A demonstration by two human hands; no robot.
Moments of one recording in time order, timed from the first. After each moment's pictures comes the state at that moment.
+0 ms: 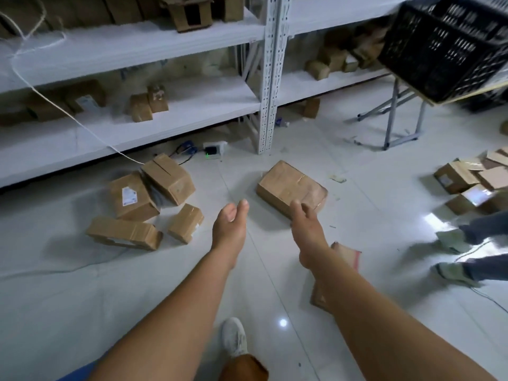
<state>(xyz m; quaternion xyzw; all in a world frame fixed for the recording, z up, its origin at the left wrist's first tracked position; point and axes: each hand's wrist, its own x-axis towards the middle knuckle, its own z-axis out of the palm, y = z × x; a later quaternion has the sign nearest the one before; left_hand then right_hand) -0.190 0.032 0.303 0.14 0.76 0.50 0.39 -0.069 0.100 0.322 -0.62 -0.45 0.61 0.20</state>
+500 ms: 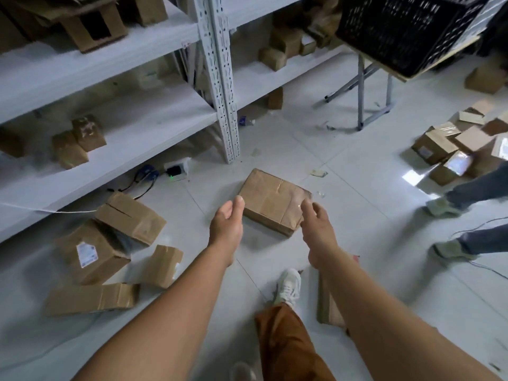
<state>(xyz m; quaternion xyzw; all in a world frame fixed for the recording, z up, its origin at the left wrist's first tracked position) -0.243 0.239 0.264 0.19 0.74 0.44 0.47 -0.087 0.281 0.272 -0.69 -0.34 0.59 0.27</state>
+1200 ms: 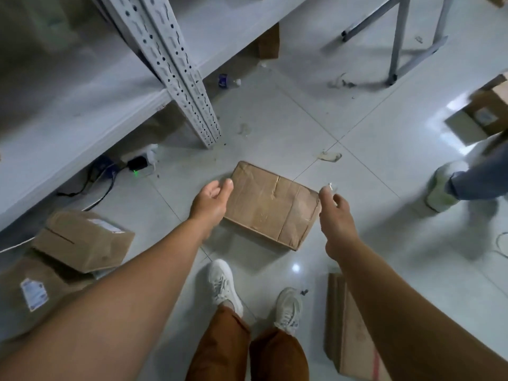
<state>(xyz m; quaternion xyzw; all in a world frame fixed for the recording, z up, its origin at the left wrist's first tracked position) -0.303 0.532 0.070 0.24 0.80 0.28 0.47 -0.080 0.561 0.069 -0.75 -0.24 0.58 0.22</state>
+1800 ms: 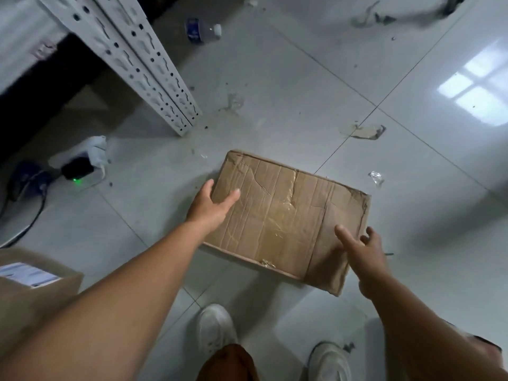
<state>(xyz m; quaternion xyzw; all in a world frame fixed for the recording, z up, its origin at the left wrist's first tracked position) -0.368 0.618 -0.235 0.32 0.81 0.13 0.48 -0.080 0.583 -0.238 -0.79 -0.21 0.55 0.18</state>
